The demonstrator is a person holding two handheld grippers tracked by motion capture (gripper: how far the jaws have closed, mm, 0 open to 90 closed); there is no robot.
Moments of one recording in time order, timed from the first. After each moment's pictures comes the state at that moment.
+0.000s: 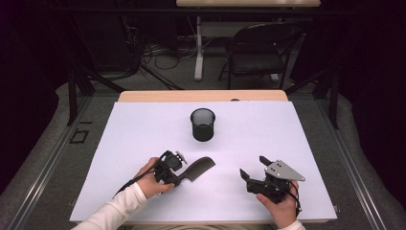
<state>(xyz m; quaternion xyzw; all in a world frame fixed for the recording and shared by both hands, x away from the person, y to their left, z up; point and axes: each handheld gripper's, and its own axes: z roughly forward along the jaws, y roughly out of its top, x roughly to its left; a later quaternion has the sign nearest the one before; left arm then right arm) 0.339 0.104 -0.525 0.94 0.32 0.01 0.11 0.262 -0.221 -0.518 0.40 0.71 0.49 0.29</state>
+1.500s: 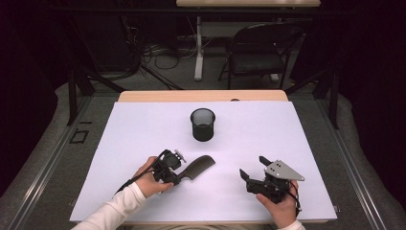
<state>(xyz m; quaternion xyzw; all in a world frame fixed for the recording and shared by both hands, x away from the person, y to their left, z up) 0.339 0.107 -0.519 0.93 0.33 0.02 0.13 0.262 -0.221 -0.519 0.40 0.72 0.49 0.28</state>
